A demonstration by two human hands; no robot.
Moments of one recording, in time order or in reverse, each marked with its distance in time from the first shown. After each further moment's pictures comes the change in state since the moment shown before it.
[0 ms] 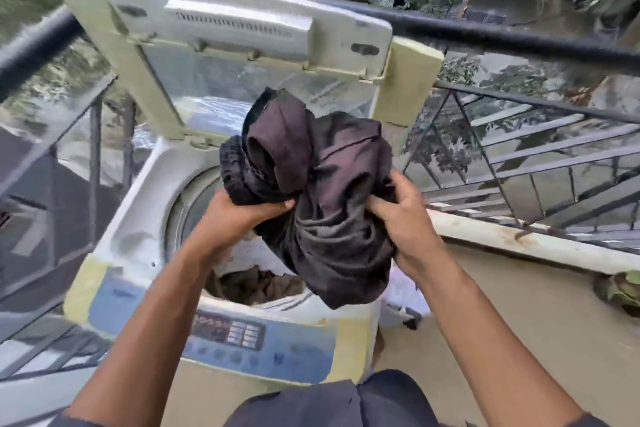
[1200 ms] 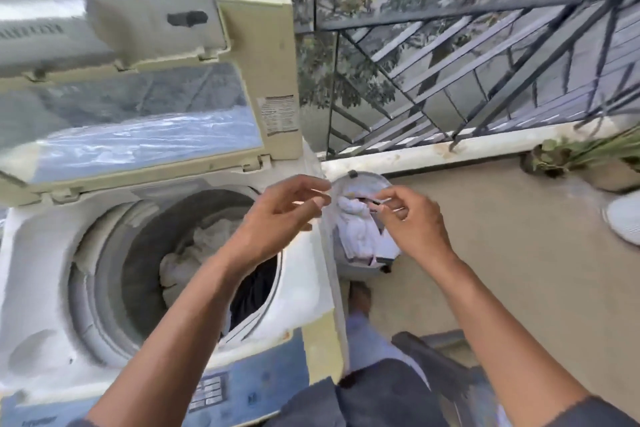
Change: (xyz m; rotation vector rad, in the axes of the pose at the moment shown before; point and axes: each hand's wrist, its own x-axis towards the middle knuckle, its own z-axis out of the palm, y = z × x) left_hand 0.048 -0.026 0.145 0.350 -0.647 -0.059; right_hand -0.029 0.086 -0.136 -0.727 0.518 0.138
